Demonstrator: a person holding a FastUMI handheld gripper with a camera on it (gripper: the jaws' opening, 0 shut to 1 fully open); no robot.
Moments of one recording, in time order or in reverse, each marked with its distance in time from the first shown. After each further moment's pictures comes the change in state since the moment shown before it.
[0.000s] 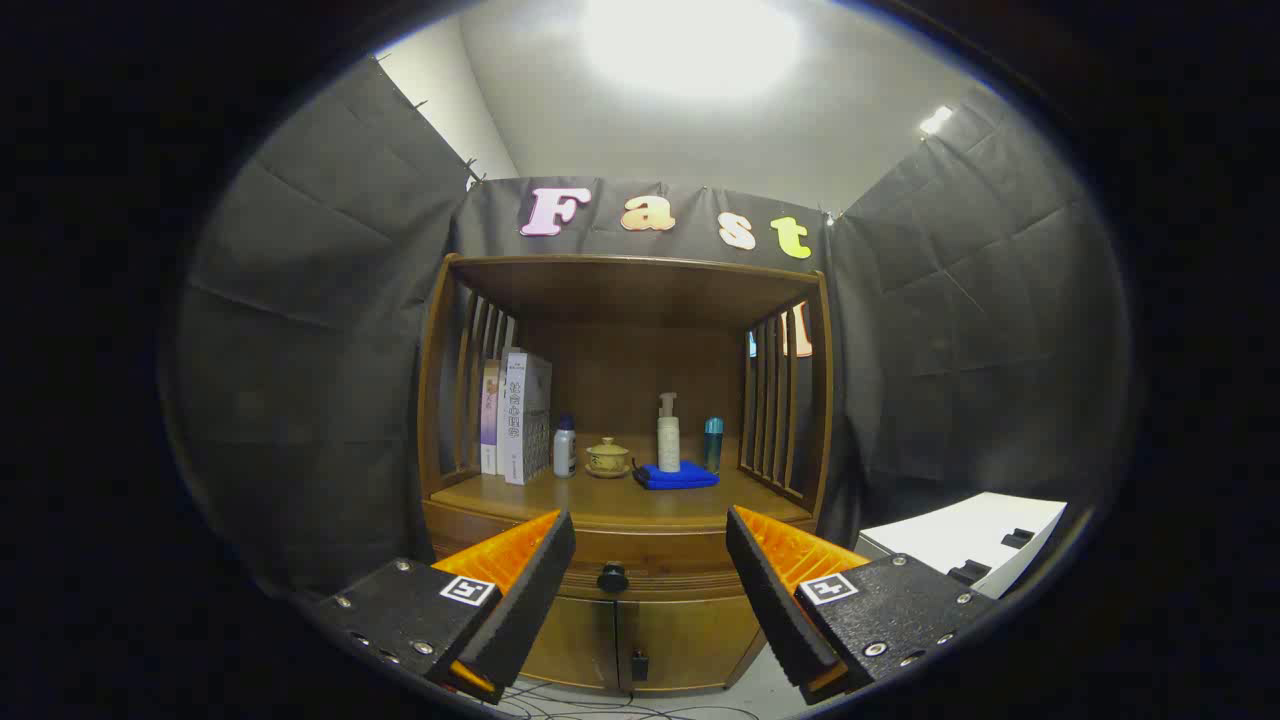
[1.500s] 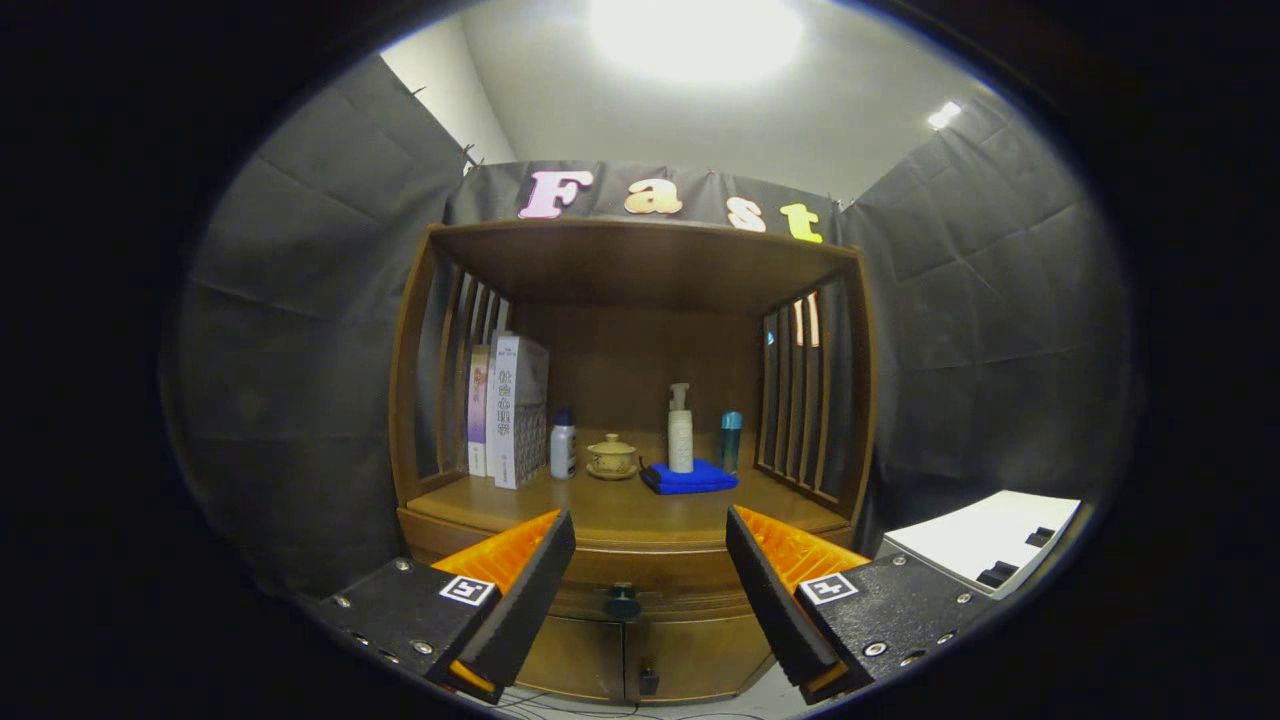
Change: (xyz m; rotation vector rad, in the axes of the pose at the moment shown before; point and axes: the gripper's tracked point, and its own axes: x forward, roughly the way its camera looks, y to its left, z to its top) arm 0.090 0.031 -0.024 -0.017 0.040 0.017
